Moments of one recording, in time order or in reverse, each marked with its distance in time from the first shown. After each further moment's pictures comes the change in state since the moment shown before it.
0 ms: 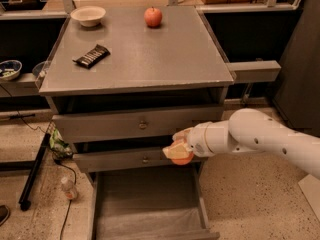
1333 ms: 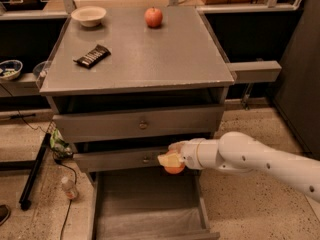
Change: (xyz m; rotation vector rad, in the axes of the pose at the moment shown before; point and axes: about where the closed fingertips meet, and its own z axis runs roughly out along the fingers) arm 0.038 -0.010 0.058 0.022 -0.082 0.136
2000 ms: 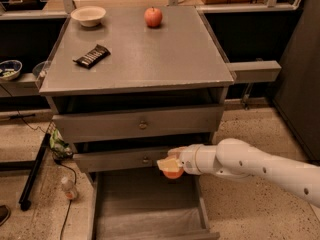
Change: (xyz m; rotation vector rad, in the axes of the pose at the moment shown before) arm 0.025 0.000 0.016 -0.004 0.007 0.050
